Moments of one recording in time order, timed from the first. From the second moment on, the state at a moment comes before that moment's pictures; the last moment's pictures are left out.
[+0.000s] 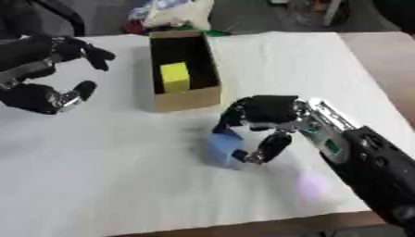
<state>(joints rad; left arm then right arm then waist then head) -0.68 0.69 -0.20 -1.51 -0.38 -0.59 -0.51 -0.80 -0.37 0.47 -1.21 0.81 -0.78 0.38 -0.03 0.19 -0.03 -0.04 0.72</state>
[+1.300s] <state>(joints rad) -0.69 0.68 -0.20 -1.54 -0.33 -0.59 -0.51 -1.04 -0.25 0.18 -0.91 1.00 -0.67 0.31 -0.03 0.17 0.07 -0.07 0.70</state>
